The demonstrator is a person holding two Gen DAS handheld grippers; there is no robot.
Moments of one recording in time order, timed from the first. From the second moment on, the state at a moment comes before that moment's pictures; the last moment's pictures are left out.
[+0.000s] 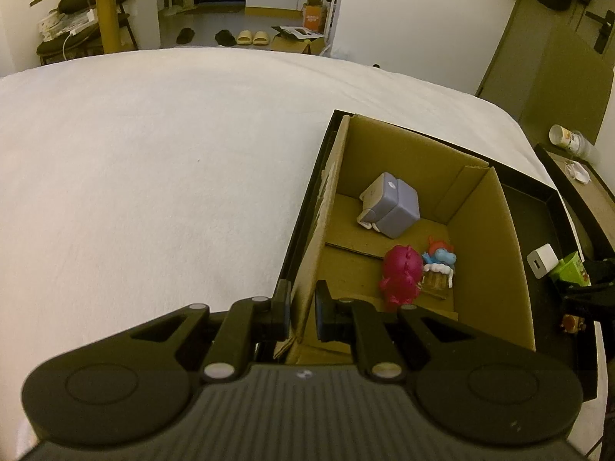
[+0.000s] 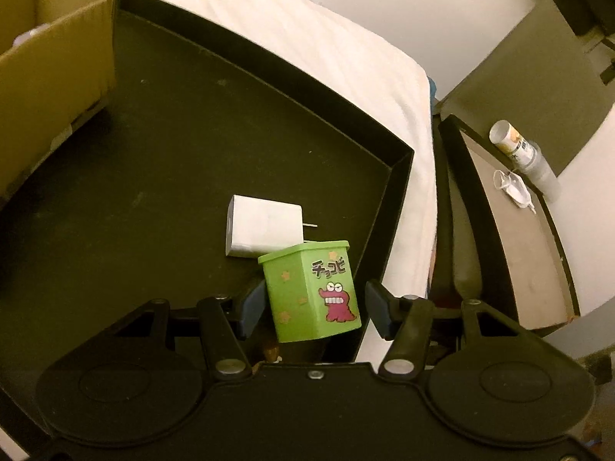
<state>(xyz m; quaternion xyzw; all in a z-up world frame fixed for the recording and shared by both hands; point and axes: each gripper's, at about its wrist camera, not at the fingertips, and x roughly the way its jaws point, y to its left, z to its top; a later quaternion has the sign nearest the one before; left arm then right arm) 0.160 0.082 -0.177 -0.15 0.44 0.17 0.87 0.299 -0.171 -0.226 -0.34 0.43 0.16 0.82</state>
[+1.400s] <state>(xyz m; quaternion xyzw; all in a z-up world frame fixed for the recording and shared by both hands) 0.161 0.081 -0.176 -0.15 0.44 0.16 0.87 0.252 -0.079 -0.128 -0.32 0.31 0.27 0.86</state>
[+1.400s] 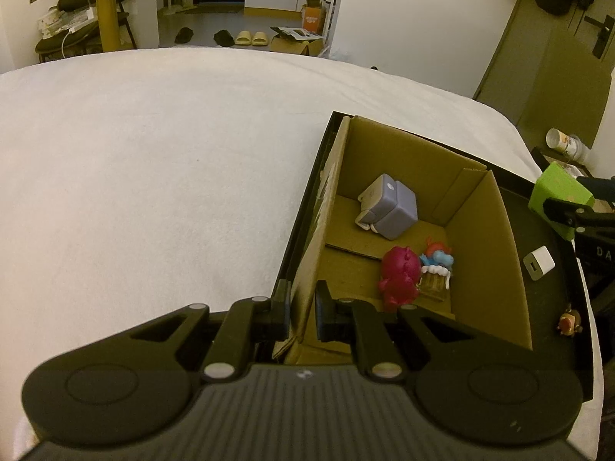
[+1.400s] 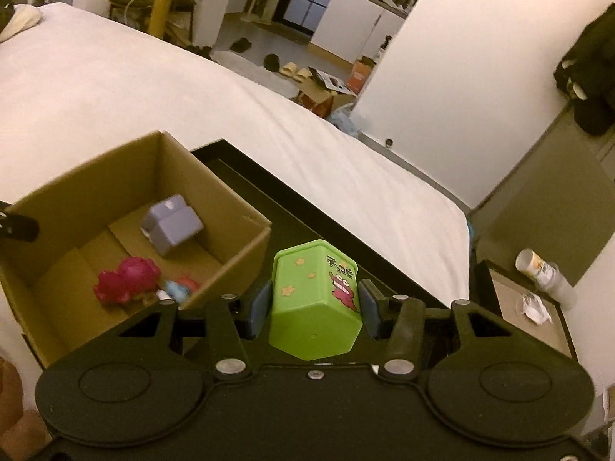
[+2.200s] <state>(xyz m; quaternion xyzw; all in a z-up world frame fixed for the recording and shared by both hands) 0.162 0.083 -0.178 -0.16 0.43 0.16 0.87 0.216 -0.024 -0.119 -0.29 0.30 0.37 0.83</state>
